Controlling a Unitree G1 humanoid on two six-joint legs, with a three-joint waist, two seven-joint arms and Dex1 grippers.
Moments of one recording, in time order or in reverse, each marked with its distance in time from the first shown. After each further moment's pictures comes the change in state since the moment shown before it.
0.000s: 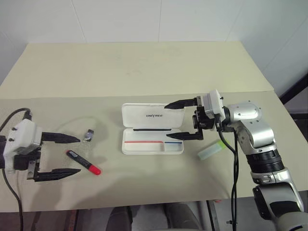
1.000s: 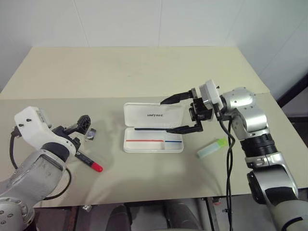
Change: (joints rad) left arm -0.219 -0.539 -0.155 -0.517 -1.262 0.288 2.766; right arm -0.191 0.013 0.036 0.227 0.006 -0.060 0.162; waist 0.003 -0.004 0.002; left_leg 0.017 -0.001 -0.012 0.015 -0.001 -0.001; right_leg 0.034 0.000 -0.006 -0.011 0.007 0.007
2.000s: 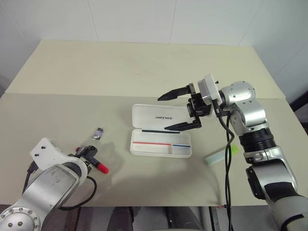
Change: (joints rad) left arm 0.197 0.334 -0.475 -0.108 -0.135 -0.754 0.267; right arm -0.031 0.004 0.028 -0.010 0.022 -0.017 0.006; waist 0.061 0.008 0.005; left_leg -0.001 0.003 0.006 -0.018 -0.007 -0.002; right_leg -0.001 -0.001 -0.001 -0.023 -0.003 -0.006
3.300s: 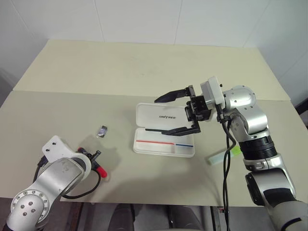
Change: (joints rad) left arm -0.101 -0.223 0.082 0.198 0.001 0.330 0.006; right arm 0.074 0.016 -0.028 -0.166 0.052 0.077 -0.057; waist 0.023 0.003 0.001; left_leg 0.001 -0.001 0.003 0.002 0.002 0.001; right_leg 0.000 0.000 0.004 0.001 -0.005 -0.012
